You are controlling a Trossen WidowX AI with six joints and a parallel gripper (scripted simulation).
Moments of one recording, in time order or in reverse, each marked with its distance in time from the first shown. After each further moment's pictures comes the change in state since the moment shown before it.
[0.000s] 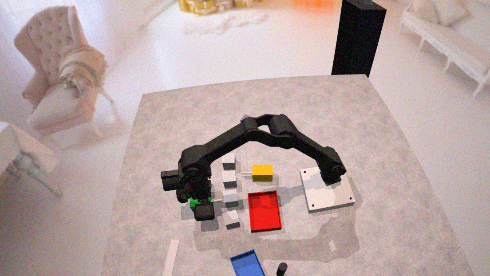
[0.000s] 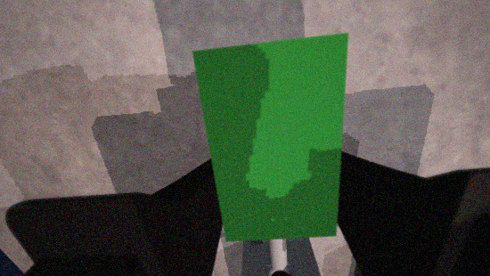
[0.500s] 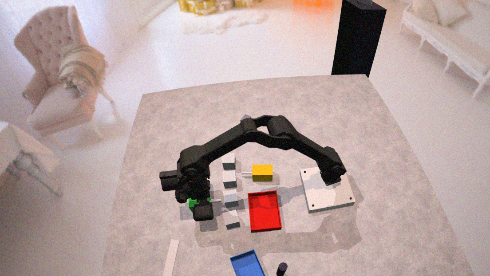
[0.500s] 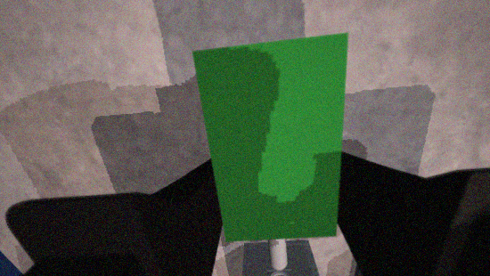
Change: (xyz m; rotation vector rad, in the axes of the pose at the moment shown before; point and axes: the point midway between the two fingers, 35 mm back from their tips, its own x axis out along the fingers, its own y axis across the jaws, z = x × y) arm 0.001 0.000 0.004 0.000 0.001 0.000
